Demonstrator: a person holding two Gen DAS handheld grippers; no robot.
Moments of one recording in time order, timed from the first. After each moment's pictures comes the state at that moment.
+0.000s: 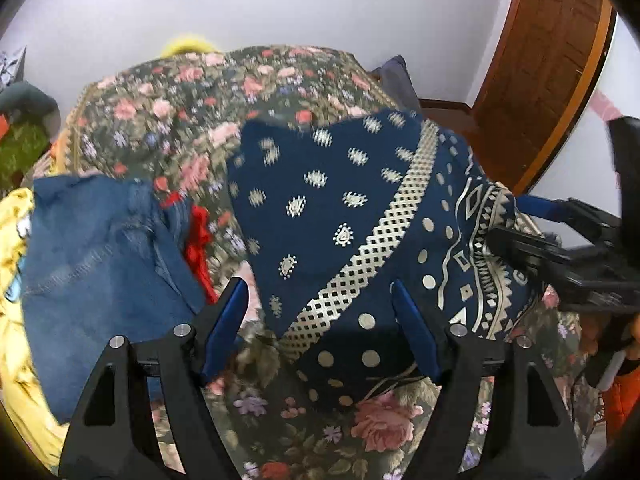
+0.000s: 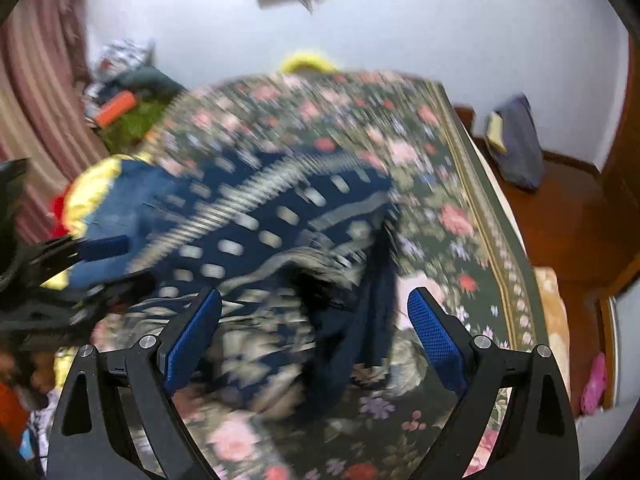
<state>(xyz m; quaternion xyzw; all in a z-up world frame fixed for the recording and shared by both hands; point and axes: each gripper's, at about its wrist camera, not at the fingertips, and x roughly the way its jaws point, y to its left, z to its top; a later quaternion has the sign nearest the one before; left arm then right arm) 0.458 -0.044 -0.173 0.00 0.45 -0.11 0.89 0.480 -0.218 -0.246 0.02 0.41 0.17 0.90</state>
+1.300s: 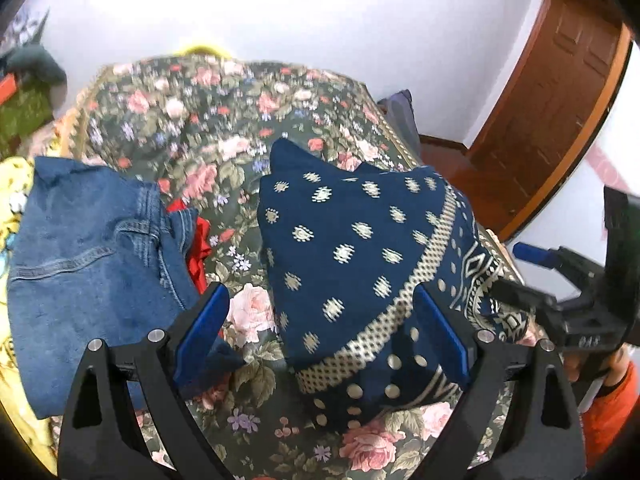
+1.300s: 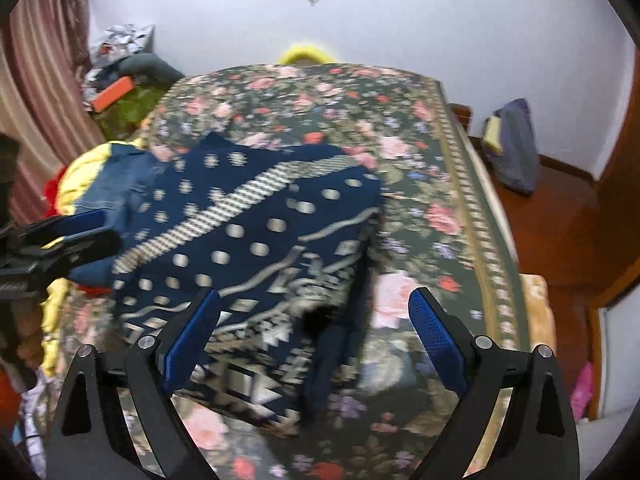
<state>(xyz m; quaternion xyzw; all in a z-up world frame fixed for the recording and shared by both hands) 0.472 -0.011 -0.160 -0.09 0.43 -0.12 0.89 0.471 -0.222 -0.221 0.01 0.39 0.21 0.90</state>
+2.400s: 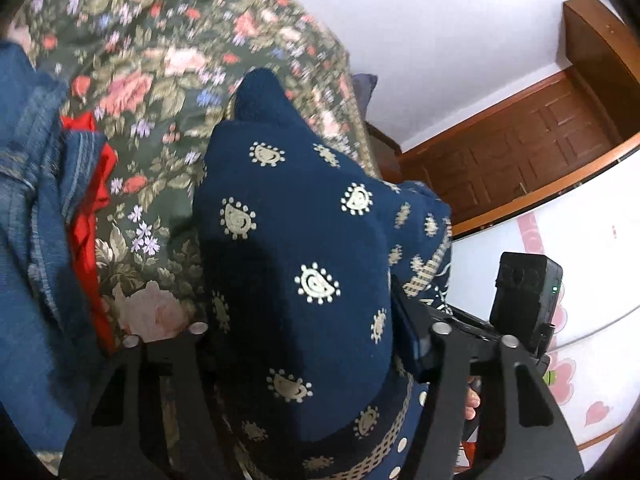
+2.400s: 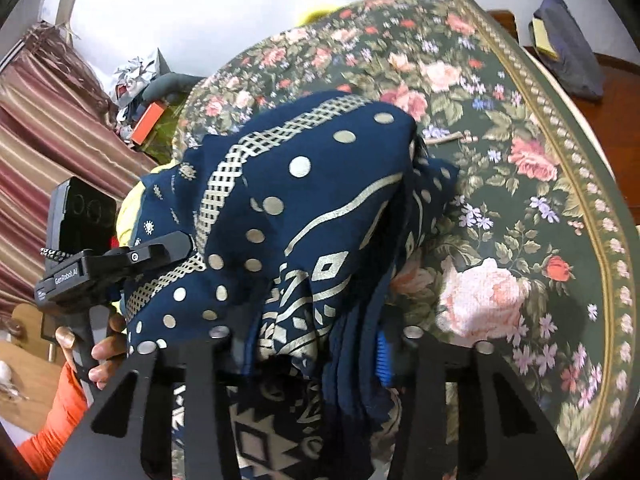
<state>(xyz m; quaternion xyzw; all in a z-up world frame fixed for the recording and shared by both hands) 0.537 0.004 -0.193 -0.30 0.48 -0.22 0.79 0.530 -0.228 -0.257 0.17 0.46 0.31 0.82</state>
